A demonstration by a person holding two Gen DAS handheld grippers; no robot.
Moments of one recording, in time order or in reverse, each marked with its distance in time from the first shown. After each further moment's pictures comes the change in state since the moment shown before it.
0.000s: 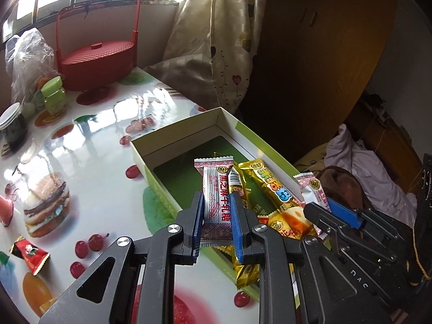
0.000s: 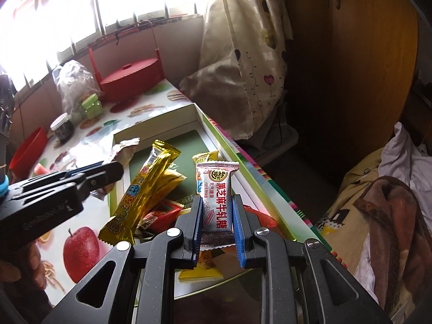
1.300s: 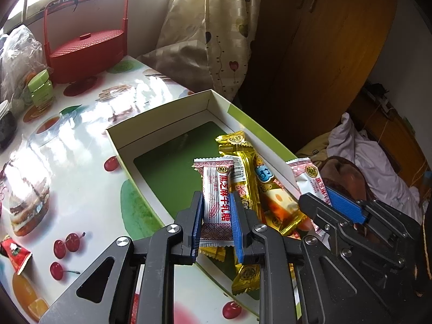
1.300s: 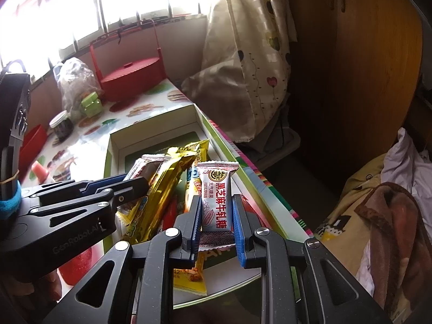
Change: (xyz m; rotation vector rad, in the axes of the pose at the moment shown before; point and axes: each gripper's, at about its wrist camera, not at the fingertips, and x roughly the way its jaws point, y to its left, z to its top) left arm 0.024 -0.012 -0.003 0.012 0.059 0.013; right arm 0.010 -0.003 0.003 -0.024 -0.005 0.007
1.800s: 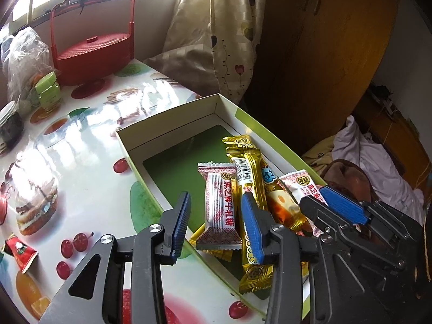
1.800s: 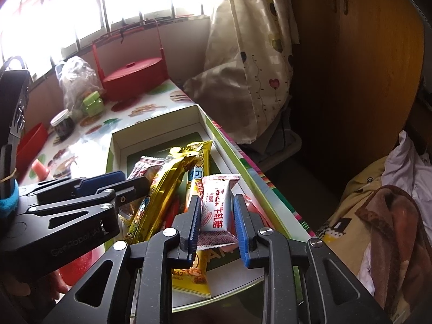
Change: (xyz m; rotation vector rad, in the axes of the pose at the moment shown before) left arm -0.005 0.003 -0.001 -0.006 -0.022 0.032; right arm 0.001 0.000 0.000 -0.013 -0.007 0.008
